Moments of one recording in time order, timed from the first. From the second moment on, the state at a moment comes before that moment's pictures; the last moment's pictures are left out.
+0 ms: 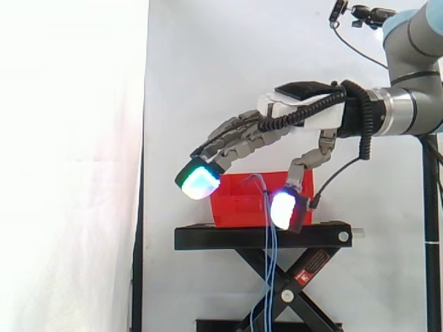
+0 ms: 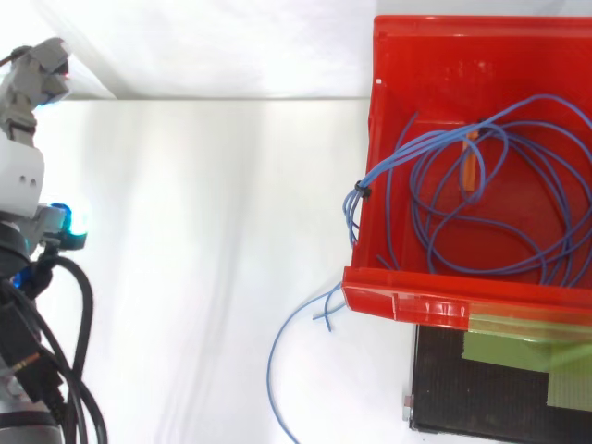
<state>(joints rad) 0.01 -2.21 -0.98 -3.21 -1.94 -2.04</state>
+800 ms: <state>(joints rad) -0.03 -2.21 -1.08 -3.14 -1.94 -2.11</state>
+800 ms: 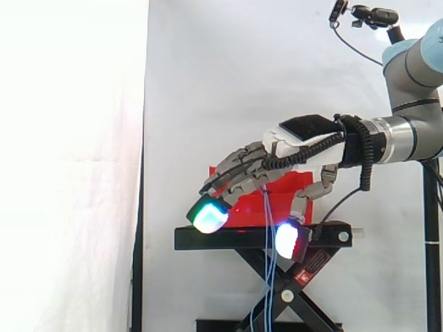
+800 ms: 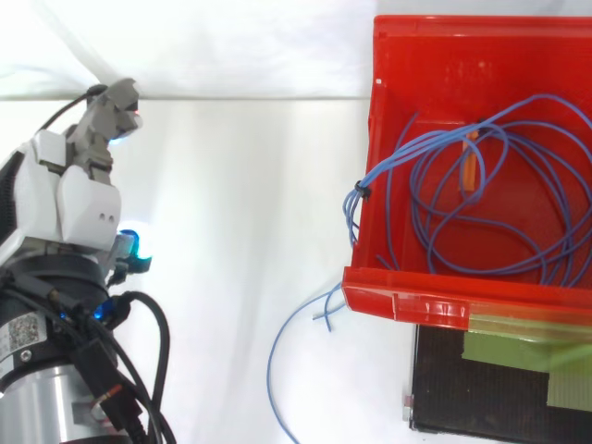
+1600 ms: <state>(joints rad) -0.08 -2.21 -1.08 -3.08 -1.97 -2.26</state>
